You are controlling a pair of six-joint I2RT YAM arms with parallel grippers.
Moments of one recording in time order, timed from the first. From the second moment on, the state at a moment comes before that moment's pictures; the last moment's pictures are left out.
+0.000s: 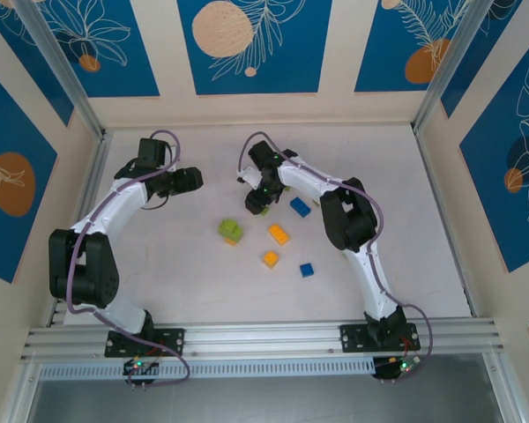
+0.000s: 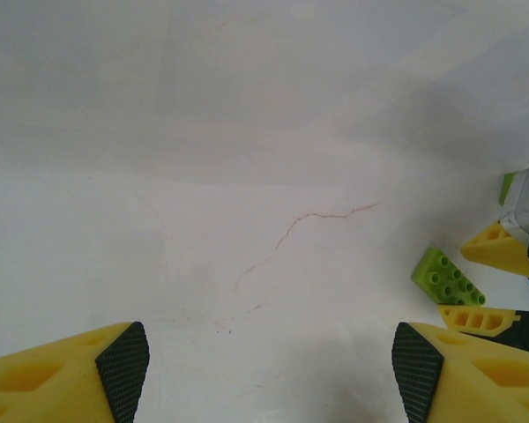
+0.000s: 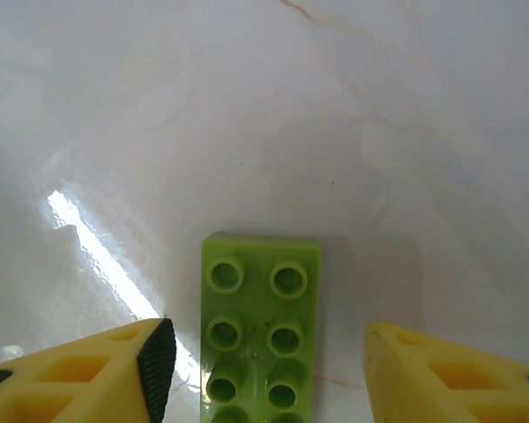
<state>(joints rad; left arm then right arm) -0.13 1.59 1.21 -0.53 0.22 -0.33 0.59 2.33 1.92 -0.89 -0.18 -0.30</state>
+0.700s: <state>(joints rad) -0.13 1.59 1.21 -0.53 0.23 -0.33 0.60 2.35 1.94 -0.92 -0.14 -0.31</state>
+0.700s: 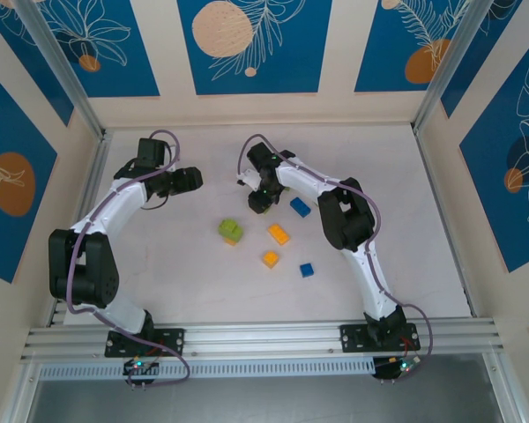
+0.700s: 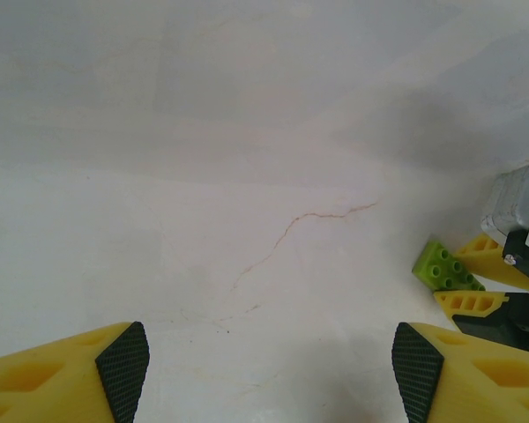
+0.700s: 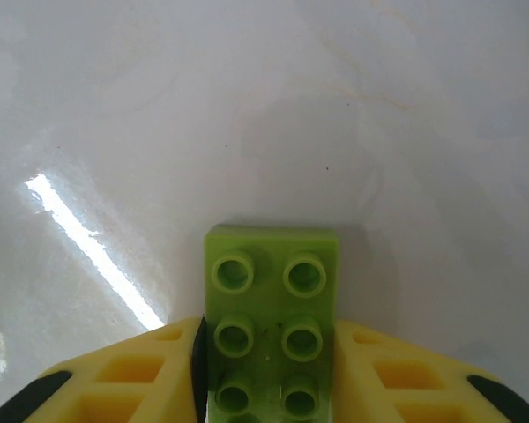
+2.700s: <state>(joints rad) -0.12 1.59 1.20 -0.52 0.24 -0.33 0.82 2.22 2.13 -1.26 -0.30 -0.27</state>
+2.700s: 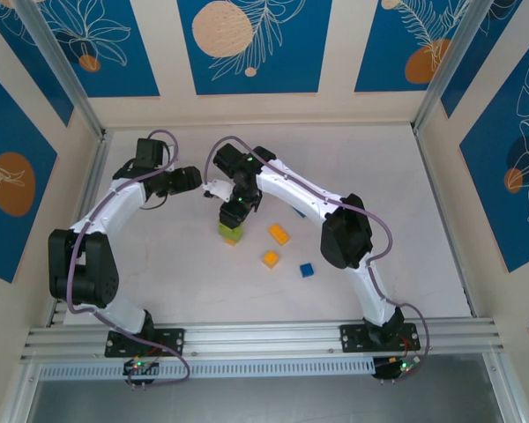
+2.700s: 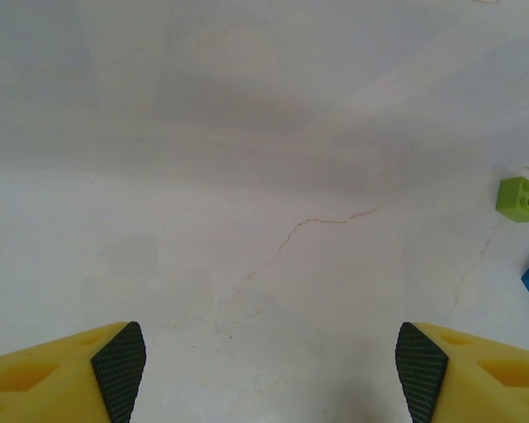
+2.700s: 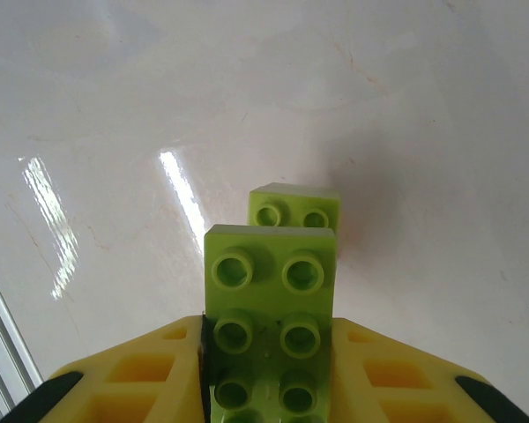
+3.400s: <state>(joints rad) -0.12 1.59 1.20 -0.52 0.25 -0.33 0.82 2.24 2.13 -1.25 -0.31 -0.28</state>
